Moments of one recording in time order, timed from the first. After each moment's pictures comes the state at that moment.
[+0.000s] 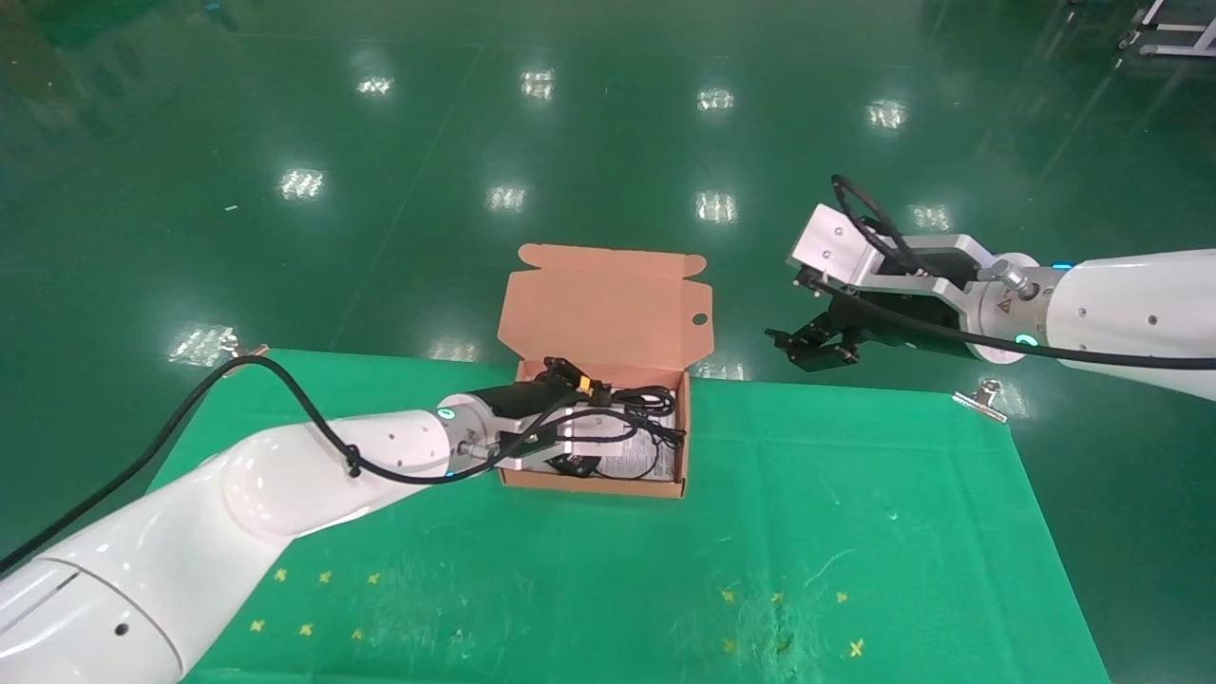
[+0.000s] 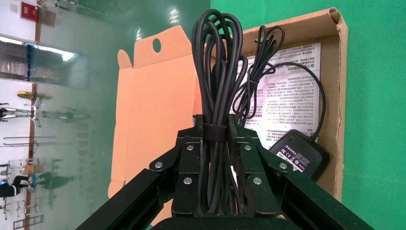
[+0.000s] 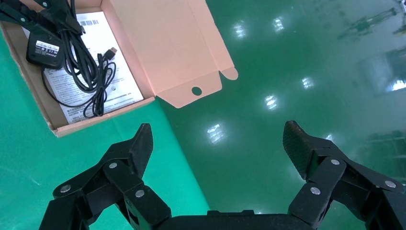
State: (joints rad) left arm -1.43 1.37 0.97 -0.59 1.59 0.45 0.43; right arm 1.80 -0.82 -1.34 1.16 -1.71 -0.59 0.71
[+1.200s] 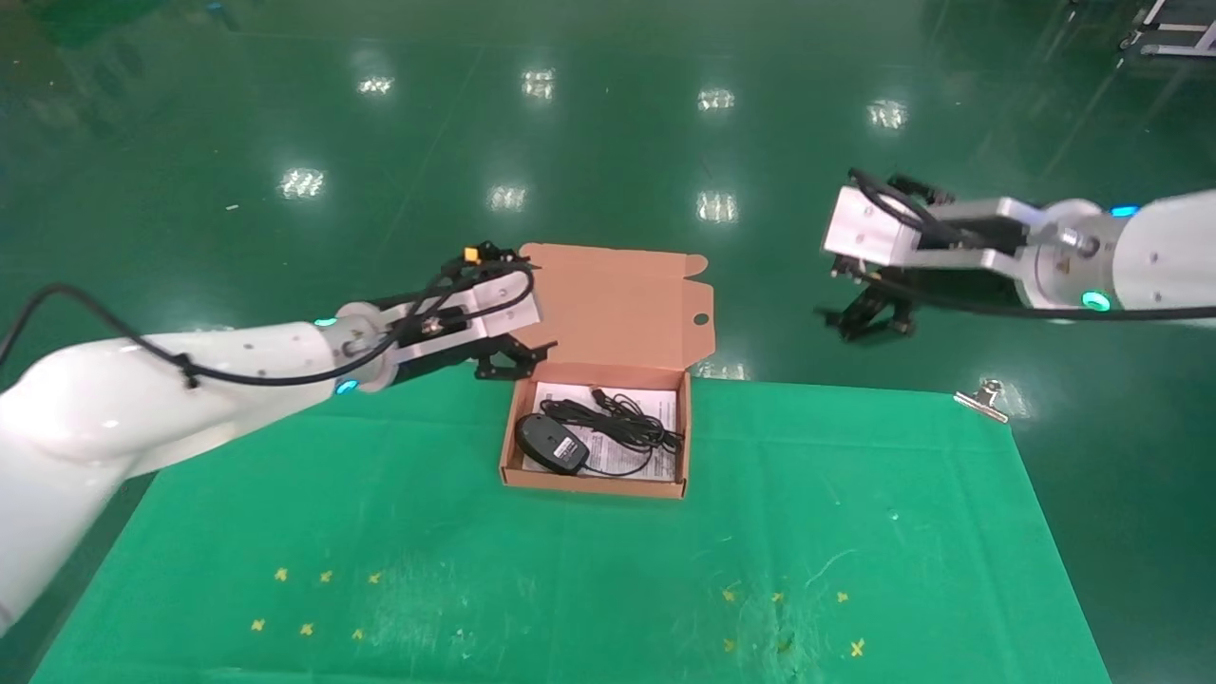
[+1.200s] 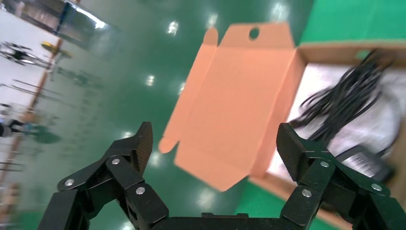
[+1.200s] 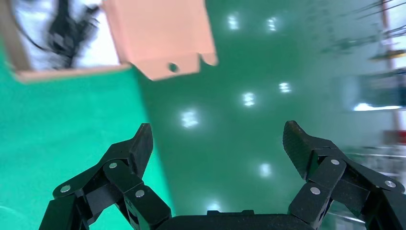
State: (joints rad) left arm -1.48 1.17 0.83 -0.73 1.45 0.59 0.23; right arm 1.85 -0.79 -1.24 1.19 -1.74 -0.76 0.56
